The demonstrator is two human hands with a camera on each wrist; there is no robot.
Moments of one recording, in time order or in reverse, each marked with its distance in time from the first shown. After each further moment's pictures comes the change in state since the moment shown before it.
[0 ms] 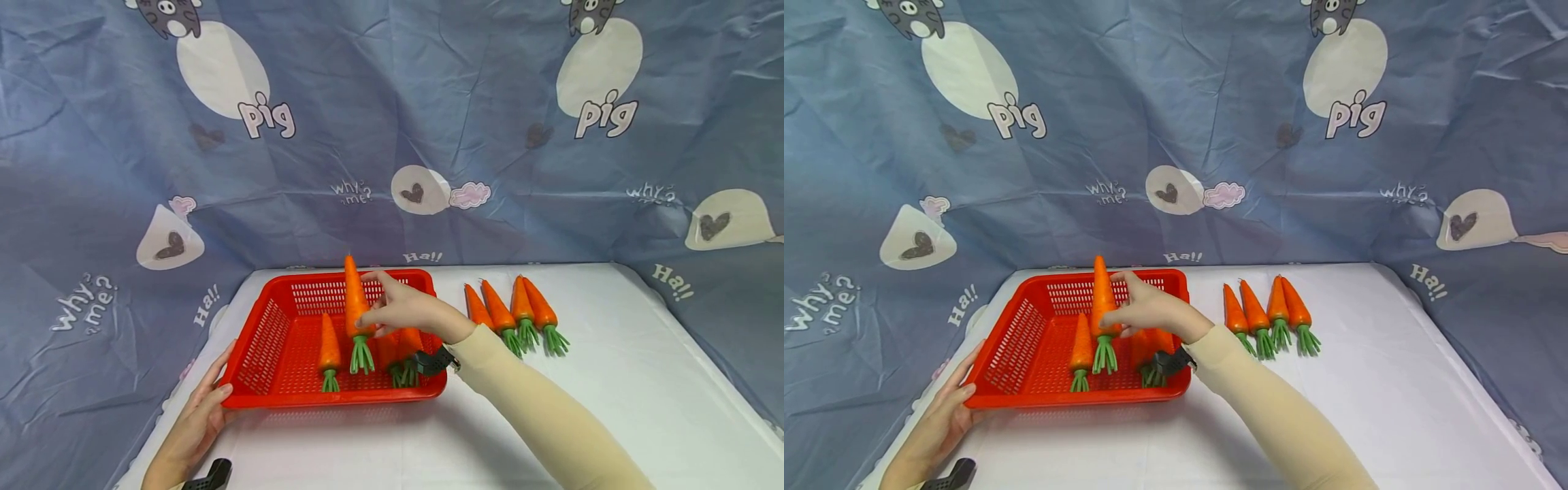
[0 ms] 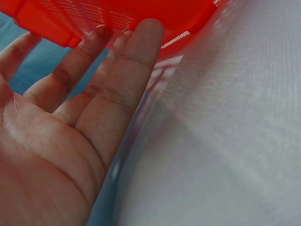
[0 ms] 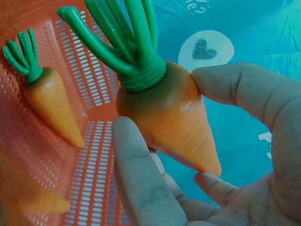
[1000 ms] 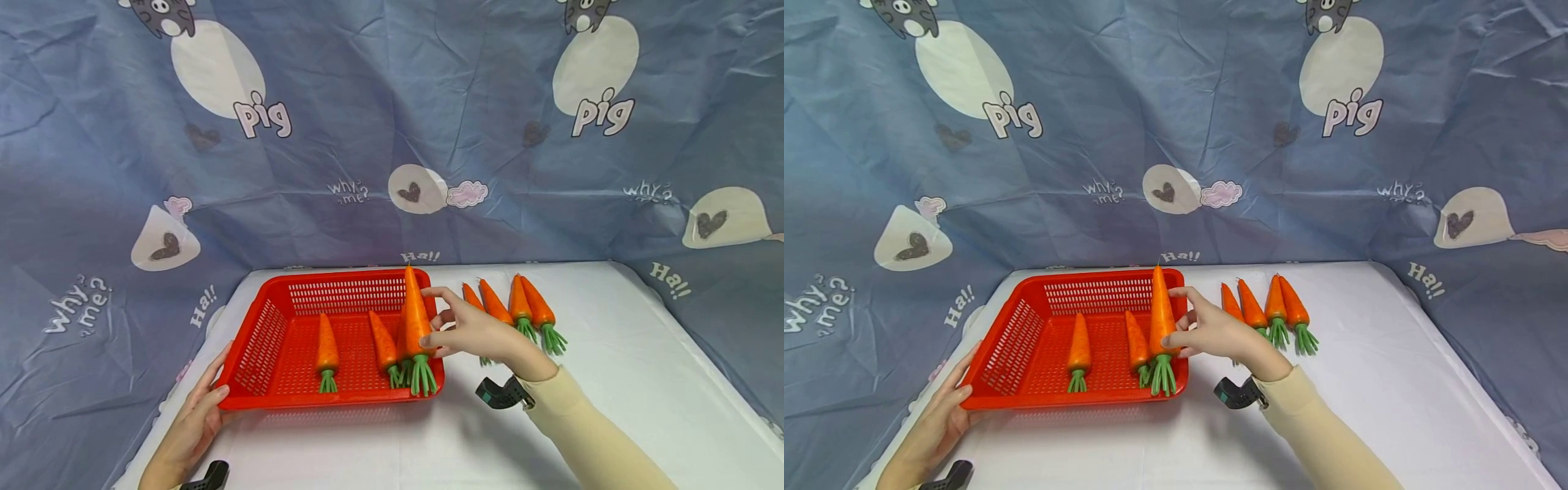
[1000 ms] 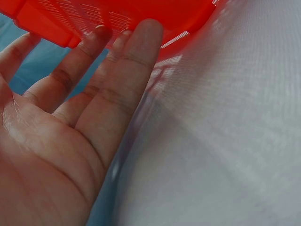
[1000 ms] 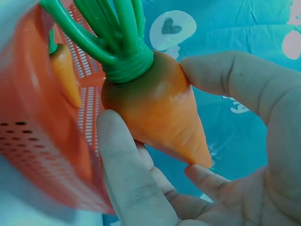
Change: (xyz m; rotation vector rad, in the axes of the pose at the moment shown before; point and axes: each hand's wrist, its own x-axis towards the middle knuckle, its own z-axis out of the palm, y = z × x) left_hand 0.001 0.003 0.004 0.037 0.046 -0.038; right_hand -0.085 0.052 -0.037 0.056 0.125 0.013
